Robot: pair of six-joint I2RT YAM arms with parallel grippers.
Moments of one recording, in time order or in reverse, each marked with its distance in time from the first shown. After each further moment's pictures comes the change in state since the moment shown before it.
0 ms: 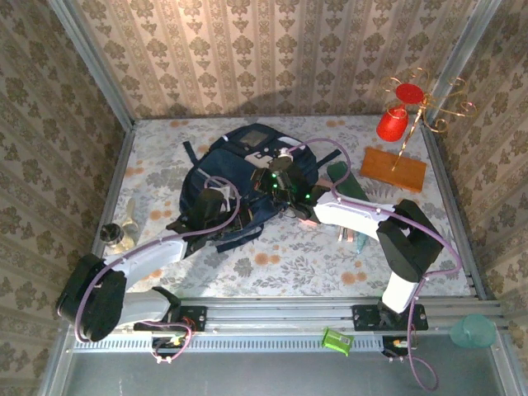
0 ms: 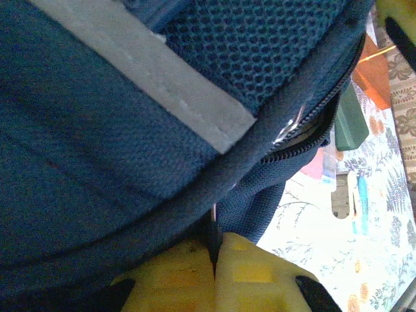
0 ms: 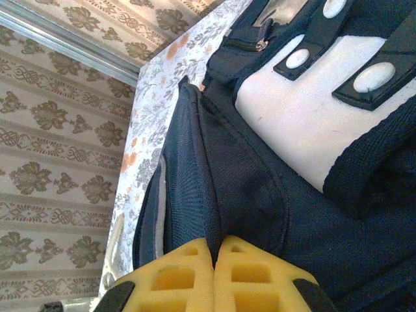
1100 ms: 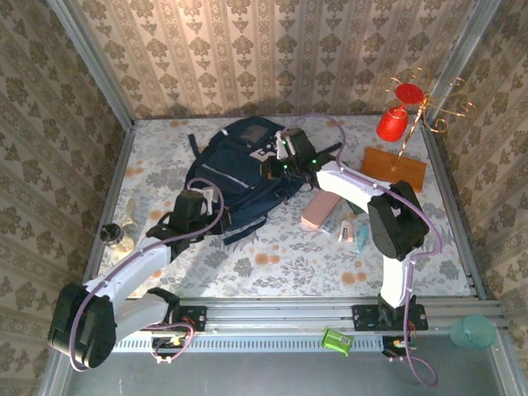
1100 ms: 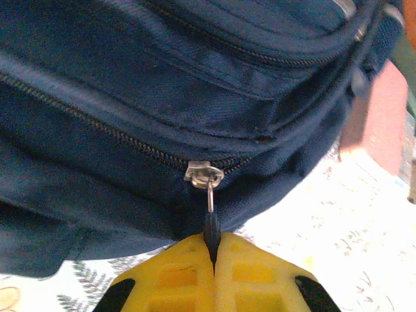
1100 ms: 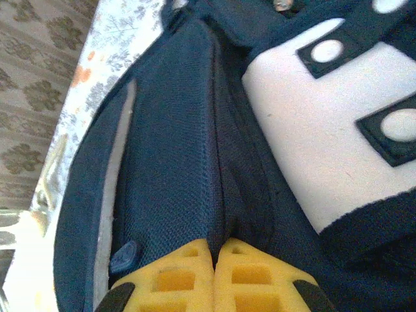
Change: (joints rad) left arm 0.132 -0.162 -0.022 -0.241 0.010 0.241; right arm -0.211 0.198 0.340 -0.406 -0.401 -0.460
